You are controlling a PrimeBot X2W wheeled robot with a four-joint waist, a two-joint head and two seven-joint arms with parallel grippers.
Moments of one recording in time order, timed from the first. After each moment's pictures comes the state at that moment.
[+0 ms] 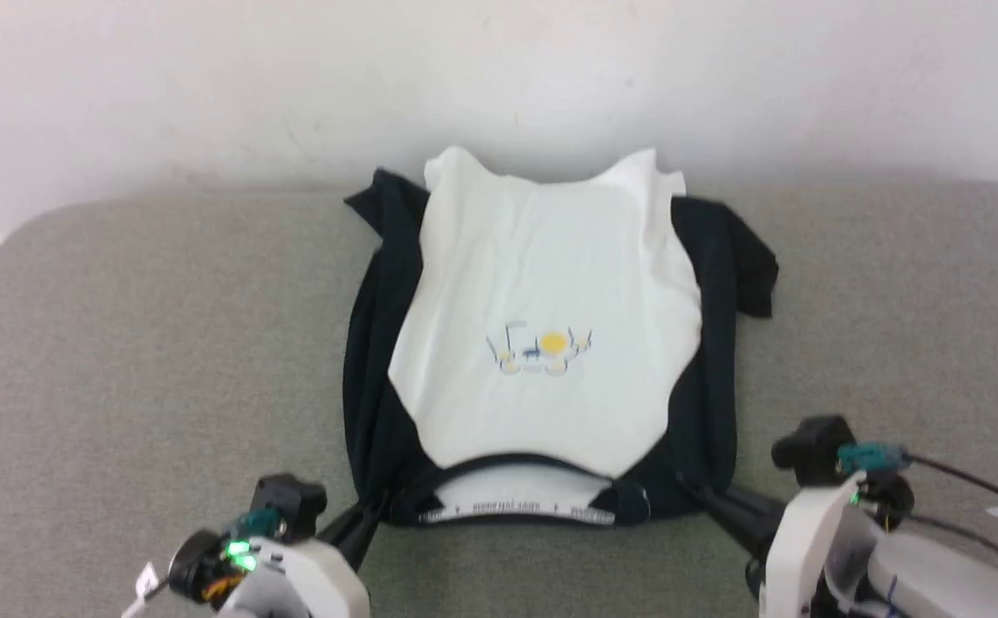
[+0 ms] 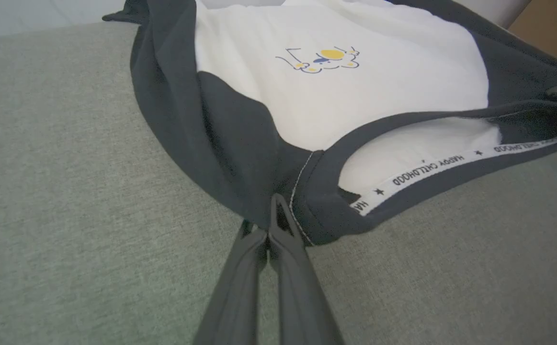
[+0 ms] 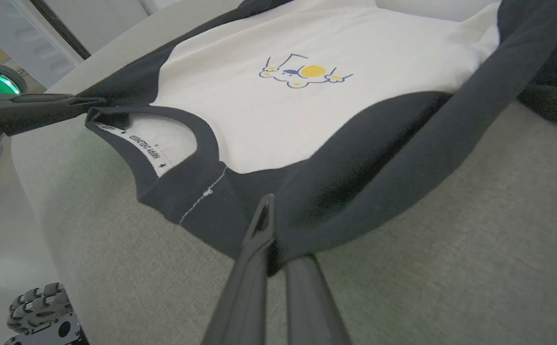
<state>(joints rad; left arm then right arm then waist) -0.20 0.46 -0.67 0.30 -0.63 0.01 -0.04 -0.50 -0.59 1.11 0.38 1.01 0.13 -0.17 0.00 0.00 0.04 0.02</state>
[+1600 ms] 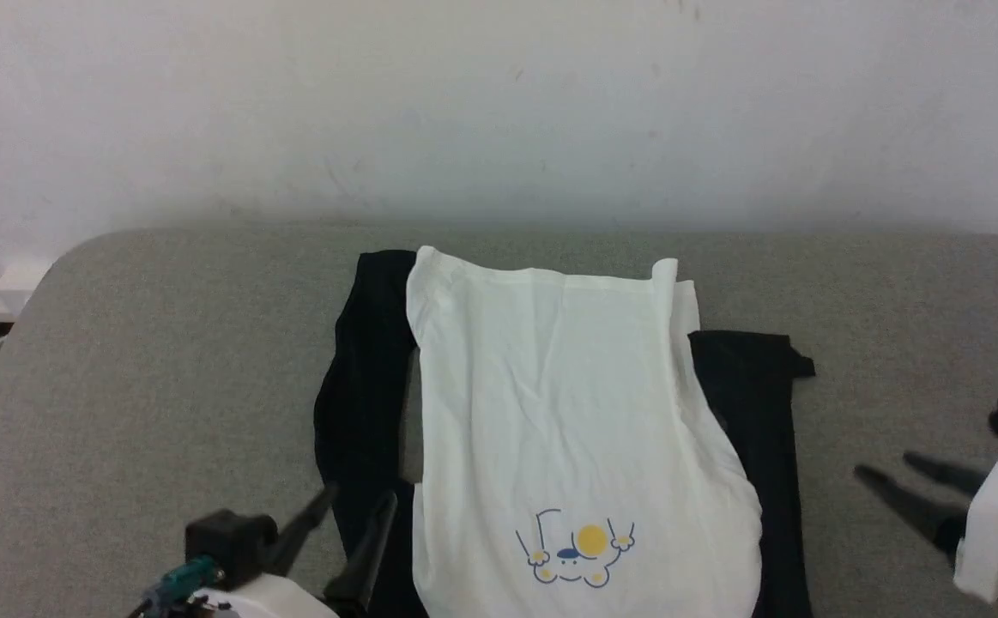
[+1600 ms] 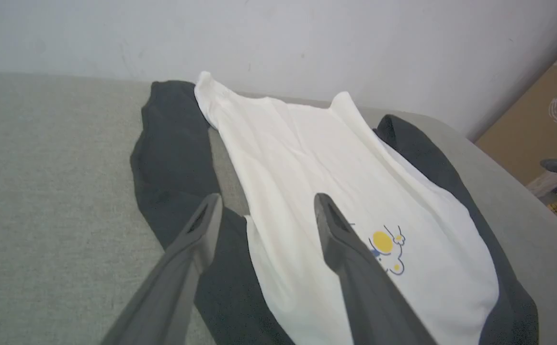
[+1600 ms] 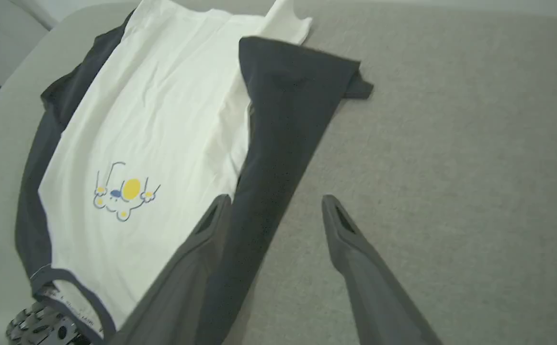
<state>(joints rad) 0.03 0.52 -0.58 -0.05 -0.75 0.15 -0.08 -0.05 -0.72 0.33 0.07 0.96 0.13 0.42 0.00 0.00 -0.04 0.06</state>
